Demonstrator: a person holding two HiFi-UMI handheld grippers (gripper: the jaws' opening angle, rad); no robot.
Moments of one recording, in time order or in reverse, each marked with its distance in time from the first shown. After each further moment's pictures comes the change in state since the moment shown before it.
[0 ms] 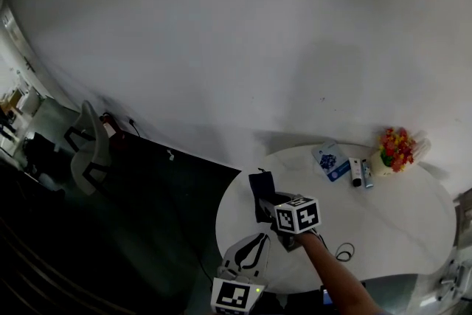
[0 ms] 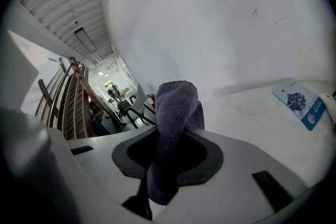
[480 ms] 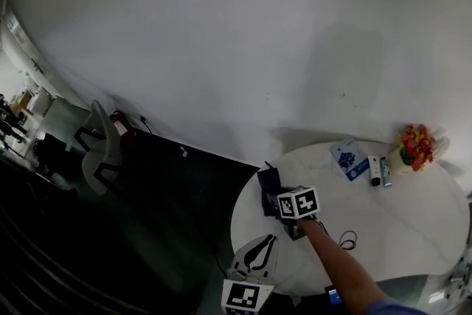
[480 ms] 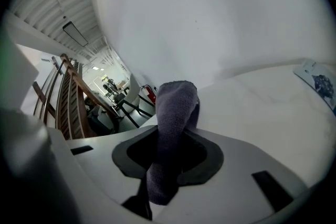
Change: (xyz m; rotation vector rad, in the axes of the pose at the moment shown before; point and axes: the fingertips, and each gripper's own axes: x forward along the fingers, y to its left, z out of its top) left arm 0.009 0.030 -0.022 -0.027 0.054 0.041; right arm 0.077 -0.031 -0.012 0.032 0.108 -0.040
